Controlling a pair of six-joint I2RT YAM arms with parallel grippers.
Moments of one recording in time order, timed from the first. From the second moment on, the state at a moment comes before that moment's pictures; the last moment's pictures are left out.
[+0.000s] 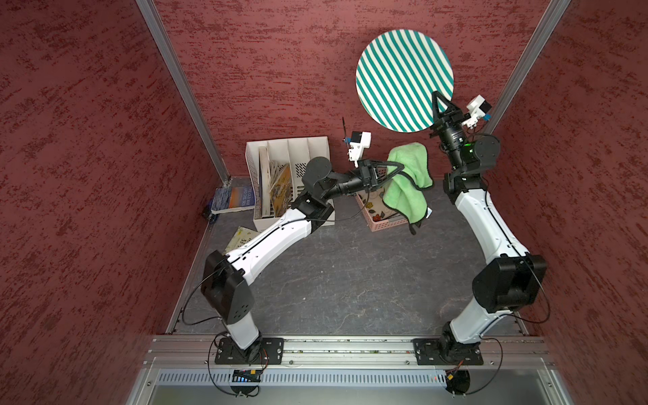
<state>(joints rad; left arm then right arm) -0.71 1.64 1.61 0.40 0.68 -1.21 0.05 1.69 1.66 0.66 -0.33 1.52</state>
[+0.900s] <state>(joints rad) -0.83 1.99 2.44 -0.82 -0.21 -0.46 0.15 1.39 1.41 0.14 -0.37 1.06</state>
